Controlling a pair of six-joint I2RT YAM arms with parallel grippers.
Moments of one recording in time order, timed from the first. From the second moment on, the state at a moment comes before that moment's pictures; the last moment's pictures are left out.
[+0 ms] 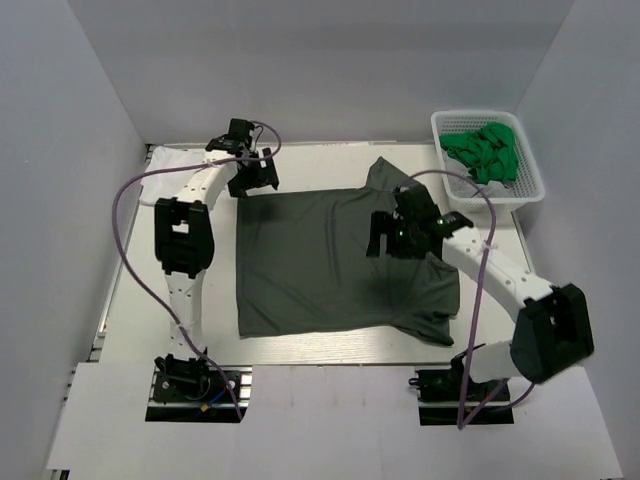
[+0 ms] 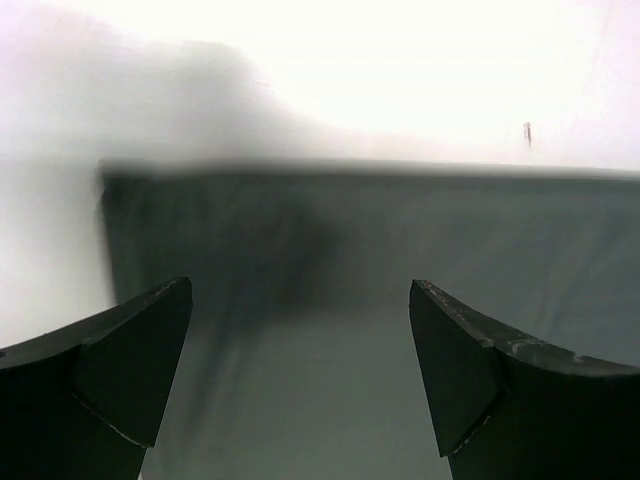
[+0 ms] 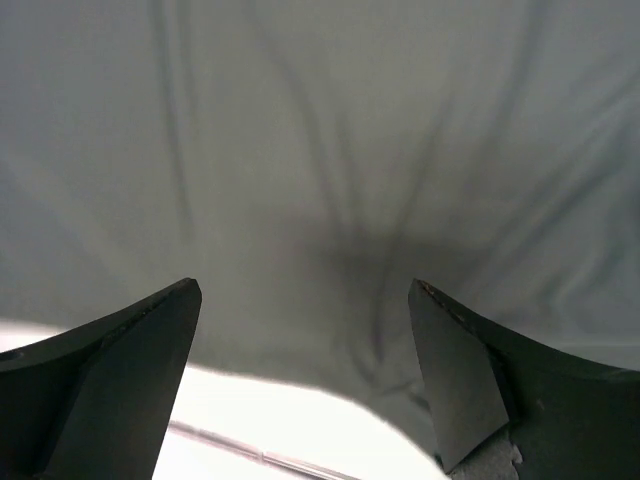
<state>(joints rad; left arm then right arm) -0.20 2.30 2.05 -0.79 0.04 -0.40 0.51 1.35 1.00 -0.64 -0.09 0.44</state>
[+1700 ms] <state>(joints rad) -0.11 2.27 2.02 -0.76 -0.01 -0.42 0.34 1.95 1.66 -0.69 0.01 0.21</state>
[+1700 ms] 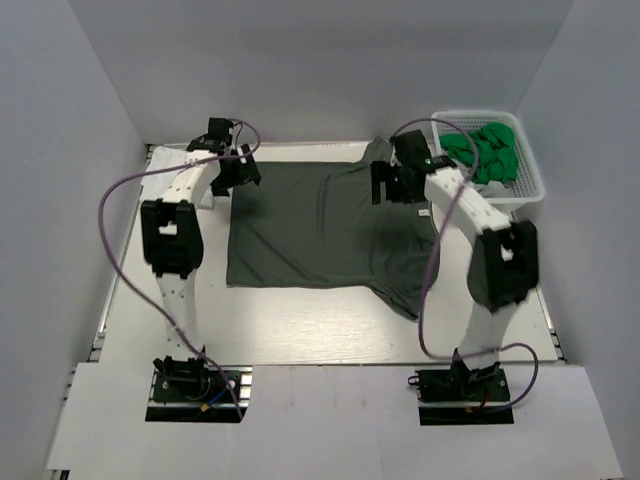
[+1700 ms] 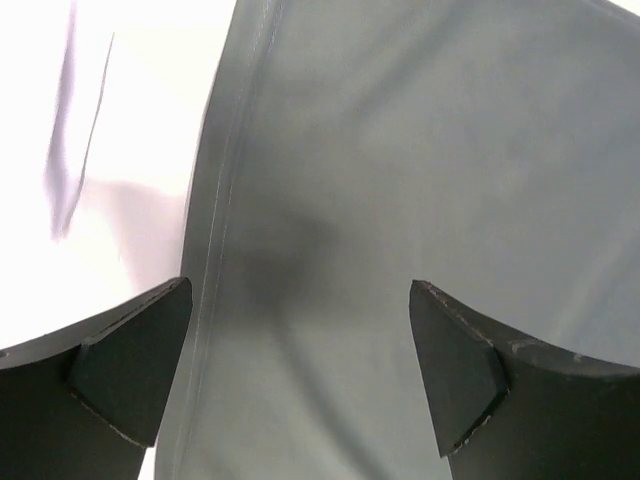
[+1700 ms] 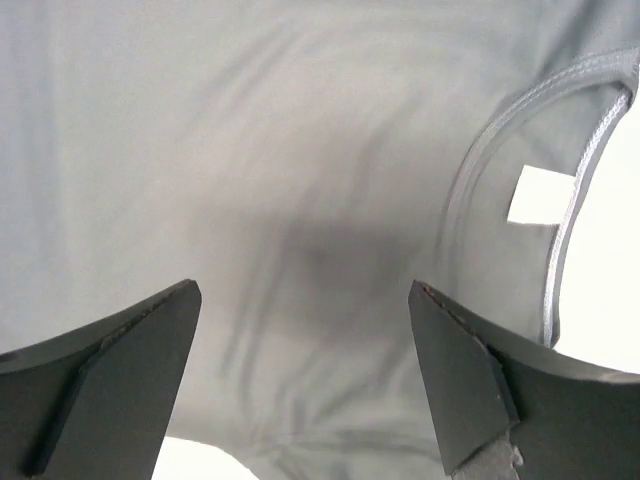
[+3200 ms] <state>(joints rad) -0.14 1.39 0.90 -0.76 0.10 -0.55 0.67 1.44 0.81 -0.66 -0.04 0.44</state>
